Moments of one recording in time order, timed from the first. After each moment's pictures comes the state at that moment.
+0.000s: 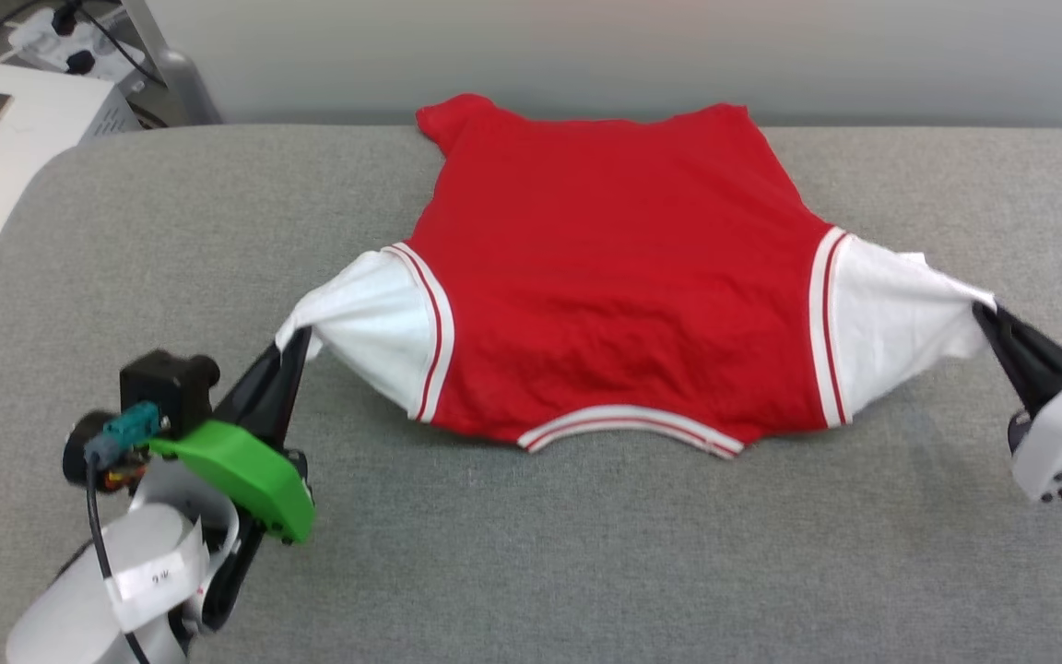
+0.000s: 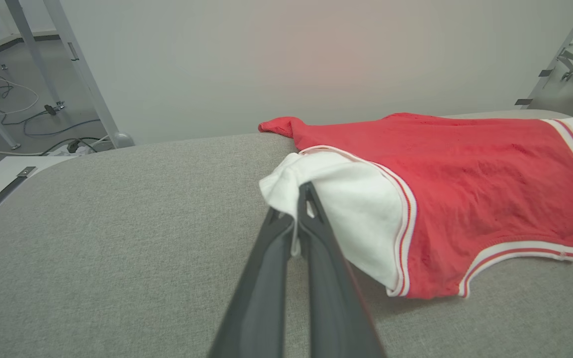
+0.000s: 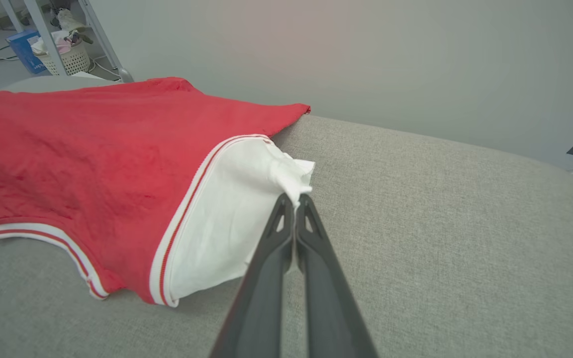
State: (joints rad) left arm -0.44 0.60 -0.66 0.25 -0.79 0.04 -0.24; right arm -0.51 -0.70 0.63 0.45 0.85 0.13 -0.16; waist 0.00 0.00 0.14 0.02
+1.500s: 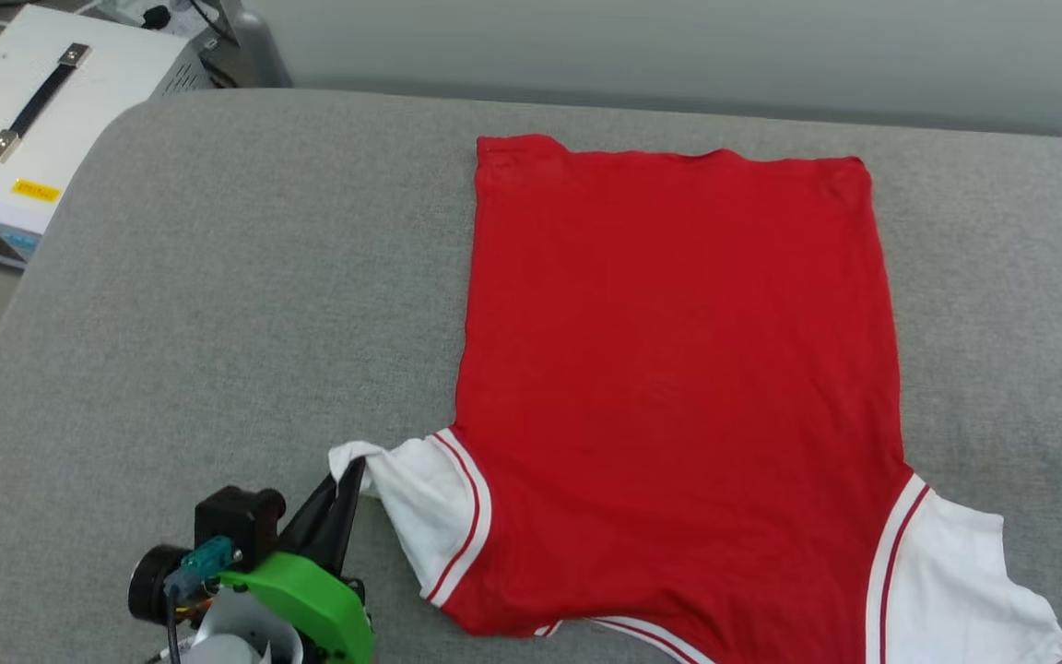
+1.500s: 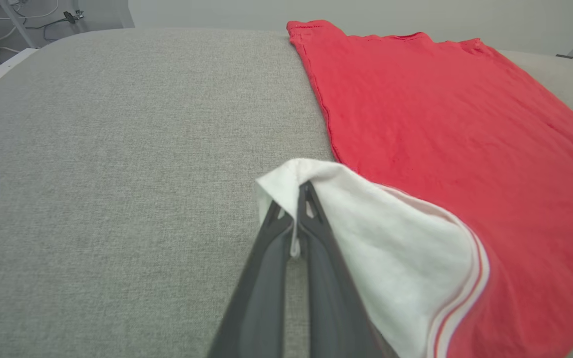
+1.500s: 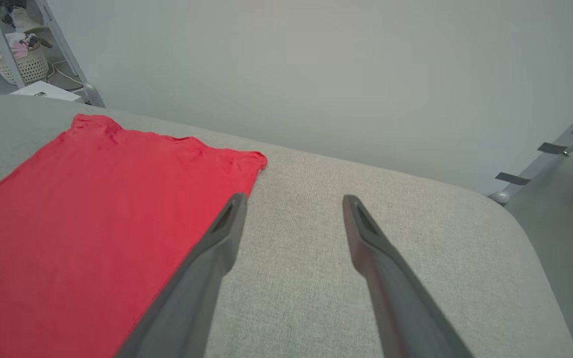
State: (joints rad) left arm -0.18 0.56 -0.70 0.12 -0.77 0.18 -0.25; right arm -0.16 -0.62 -0.04 -0.05 0.57 0.13 0.27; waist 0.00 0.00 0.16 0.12
